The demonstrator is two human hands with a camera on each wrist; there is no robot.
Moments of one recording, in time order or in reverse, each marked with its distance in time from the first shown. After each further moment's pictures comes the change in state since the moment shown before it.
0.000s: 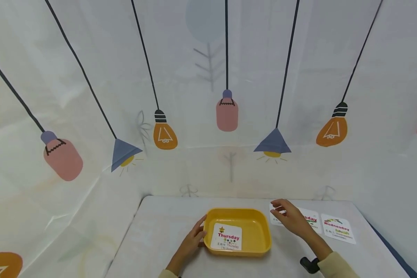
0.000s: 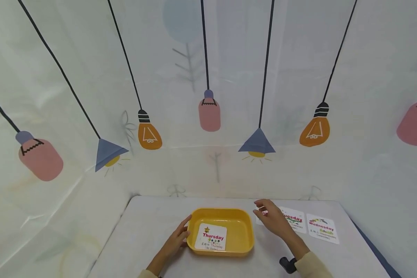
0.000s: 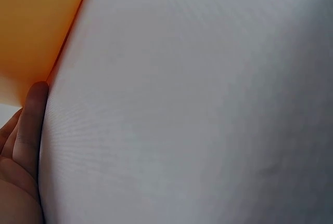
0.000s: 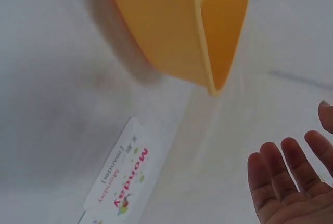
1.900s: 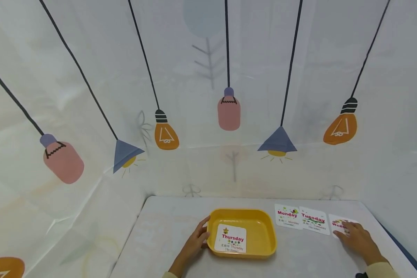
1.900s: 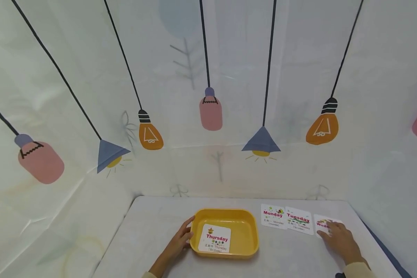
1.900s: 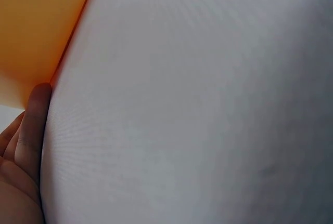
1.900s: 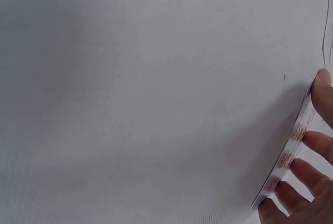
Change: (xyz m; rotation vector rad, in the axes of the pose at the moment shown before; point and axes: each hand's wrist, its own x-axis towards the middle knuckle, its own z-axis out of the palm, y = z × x) left_hand 0.002 -0.001 -0.002 -0.044 -0.021 -0.002; right_hand -0.056 0.213 -0.066 -0.391 -0.240 0.610
